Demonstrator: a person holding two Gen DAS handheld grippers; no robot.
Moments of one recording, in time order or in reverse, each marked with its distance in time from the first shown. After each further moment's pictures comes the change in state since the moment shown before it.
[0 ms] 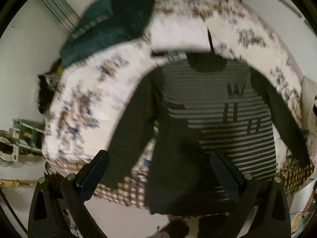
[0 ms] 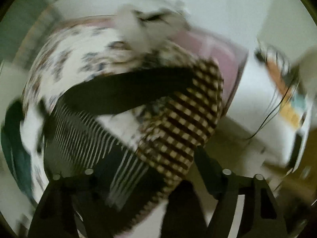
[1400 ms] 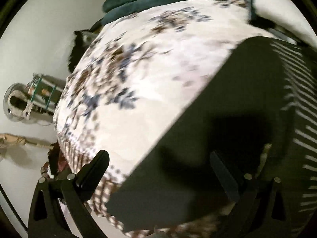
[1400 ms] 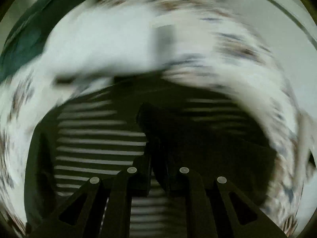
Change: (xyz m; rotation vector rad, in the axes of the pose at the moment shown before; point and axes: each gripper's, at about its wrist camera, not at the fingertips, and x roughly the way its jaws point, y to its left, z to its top) left arm 0.222 0.177 -0.014 -0.316 0.079 0.301; right arm 0.281 0.638 -0.308 -1.267 -0.052 -0.029
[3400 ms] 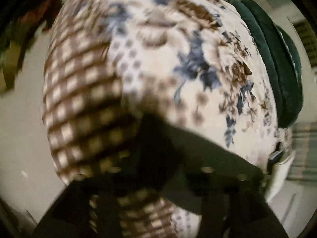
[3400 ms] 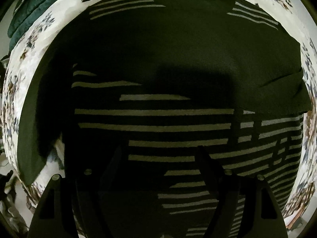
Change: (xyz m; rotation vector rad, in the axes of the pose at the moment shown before) left arm 0.136 0.260 -0.118 -1.062 0.255 -0.606; right arm -0.064 -0.119 -0.306 0.096 0.300 0.147
